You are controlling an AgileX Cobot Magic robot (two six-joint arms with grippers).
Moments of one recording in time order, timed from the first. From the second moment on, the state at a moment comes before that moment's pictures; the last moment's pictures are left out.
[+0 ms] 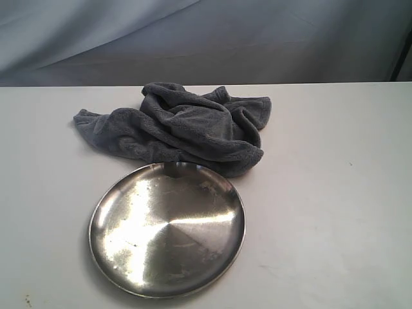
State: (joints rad) left arm 0.07 0.00 0.00 -0.07 0.19 0.06; right arm -0.08 0.01 0.00 0.38 0.01 0.09
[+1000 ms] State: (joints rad) left arm 0.07 0.09 -0.29 -0.33 0.28 -0.03; right arm -0.08 0.01 0.00 0.38 0.01 0.09
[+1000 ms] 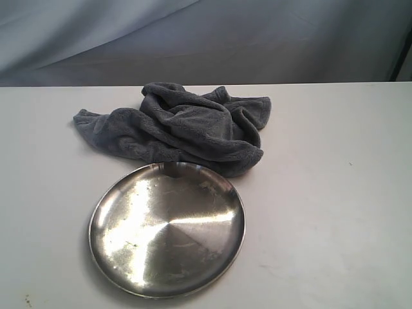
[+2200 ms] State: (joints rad) left arm -0.78 1.77 -1.23 -0.03 0.99 -0.10; right arm -0.08 0.01 0.00 0.38 0.01 0.09
